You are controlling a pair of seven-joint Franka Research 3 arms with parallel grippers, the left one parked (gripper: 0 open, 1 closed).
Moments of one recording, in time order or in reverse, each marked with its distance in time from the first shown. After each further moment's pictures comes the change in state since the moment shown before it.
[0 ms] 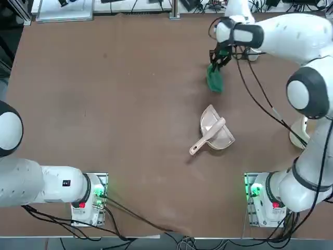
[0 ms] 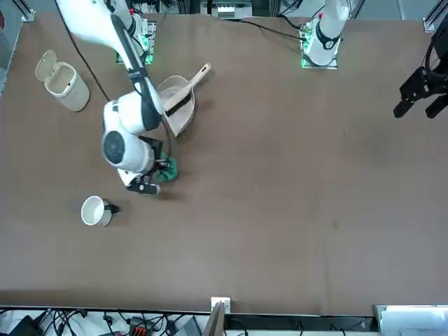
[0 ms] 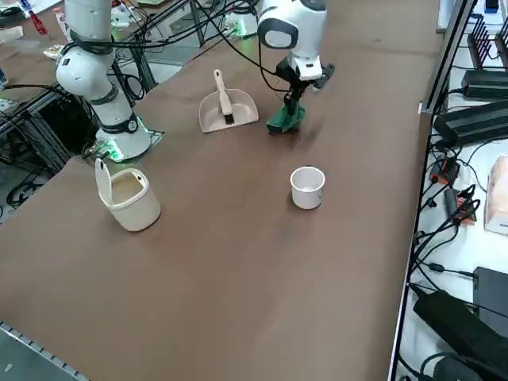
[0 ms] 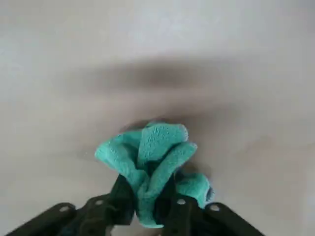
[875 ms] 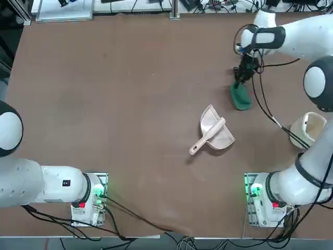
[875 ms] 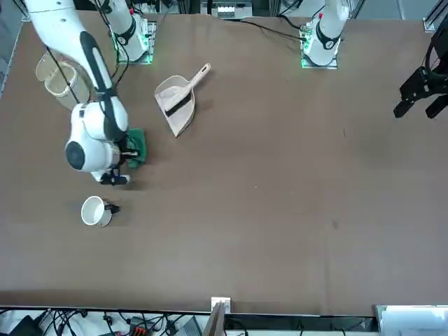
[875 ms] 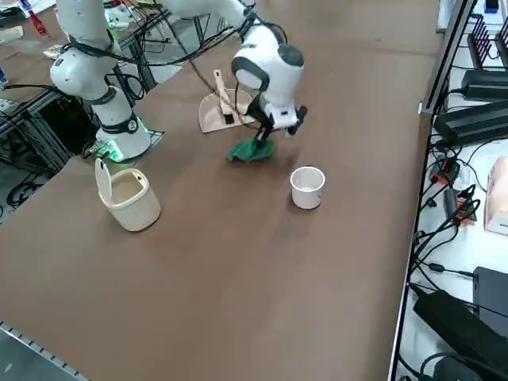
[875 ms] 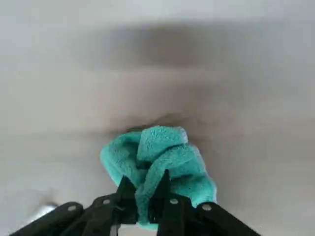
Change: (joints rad) arm -0.216 -0.083 -0.005 -0.192 -0.002 -0.036 -0.295
